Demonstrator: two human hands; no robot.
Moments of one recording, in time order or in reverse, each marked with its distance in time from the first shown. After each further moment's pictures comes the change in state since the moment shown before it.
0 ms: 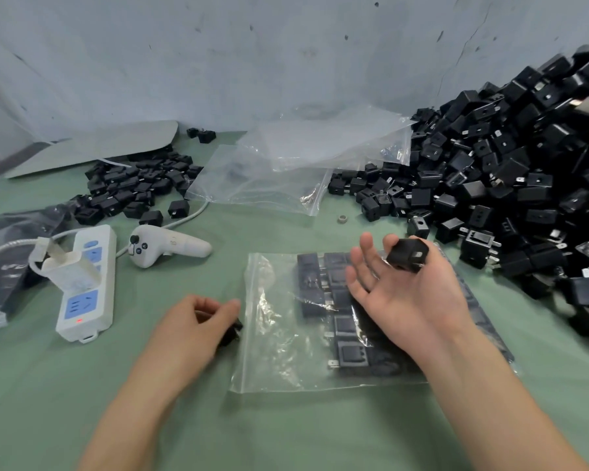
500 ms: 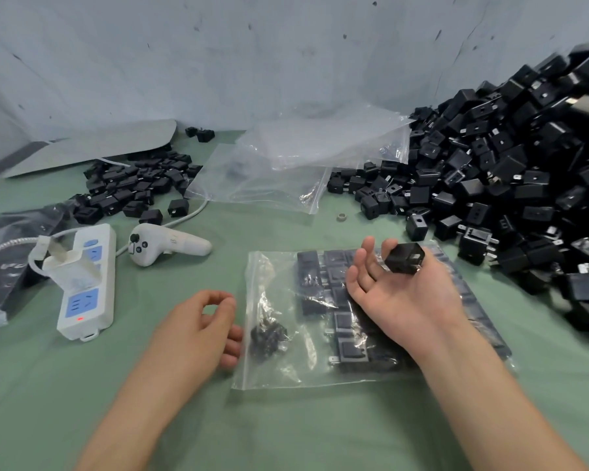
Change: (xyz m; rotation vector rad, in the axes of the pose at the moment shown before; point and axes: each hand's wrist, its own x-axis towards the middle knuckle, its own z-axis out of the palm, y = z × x) left_hand -0.012 0.001 -0.002 -0.157 -0.138 0.032; right_hand 0.003 0.004 -0.004 0.094 0.034 0.057
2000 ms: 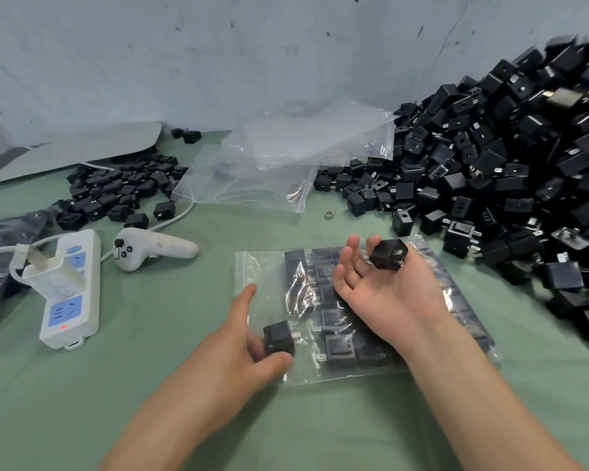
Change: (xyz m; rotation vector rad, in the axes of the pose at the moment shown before) left_hand -0.013 -0.010 0.025 0.509 -0.318 0.218; right_hand 0.002 -0.001 -0.006 0.037 -0.010 0.013
